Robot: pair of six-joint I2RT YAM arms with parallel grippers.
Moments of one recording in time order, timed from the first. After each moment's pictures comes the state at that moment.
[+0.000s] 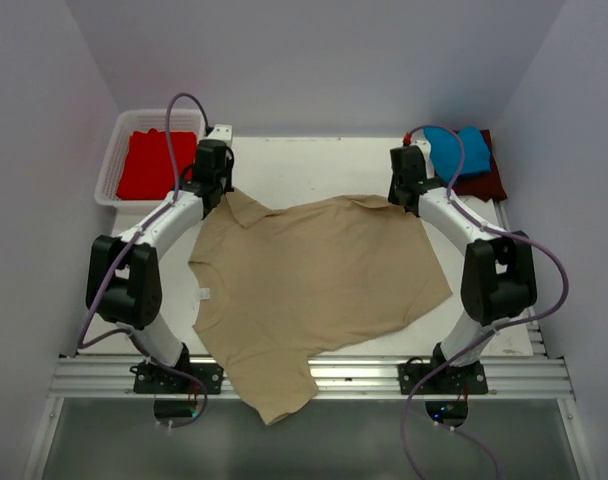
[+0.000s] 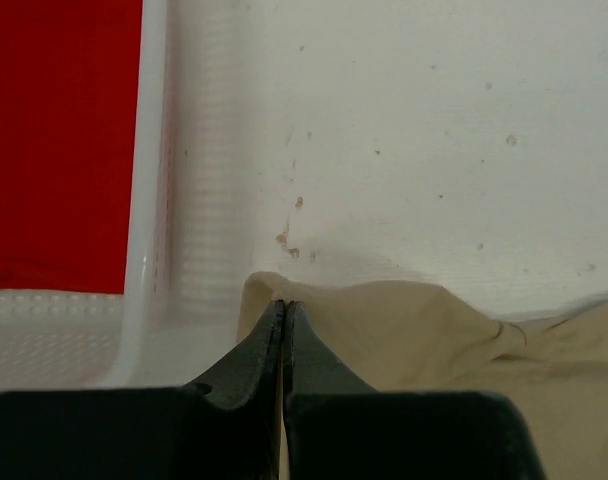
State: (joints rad) left arm -0.25 1.63 1.22 -0.15 -0.28 -0.06; right arm 0.26 1.67 1.26 -0.38 0.39 0.34
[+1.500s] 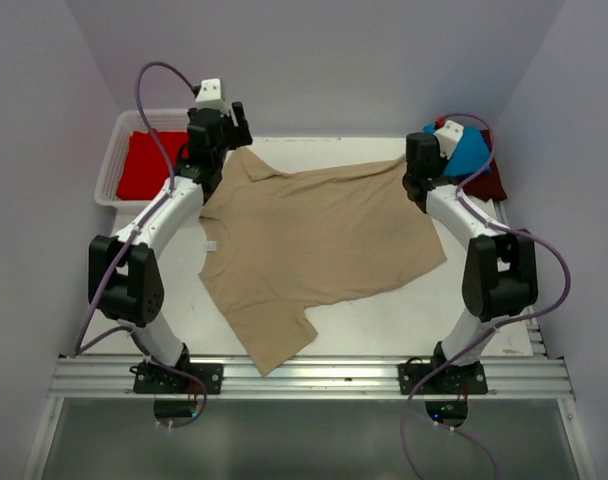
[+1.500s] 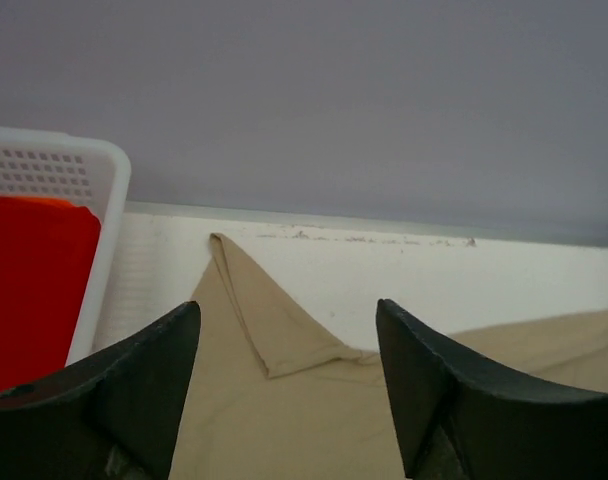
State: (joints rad) left arm -0.24 1.74 1.46 0.12 -0.23 -0.22; right arm 0.19 1.78 1.32 -0.07 0.70 0.41
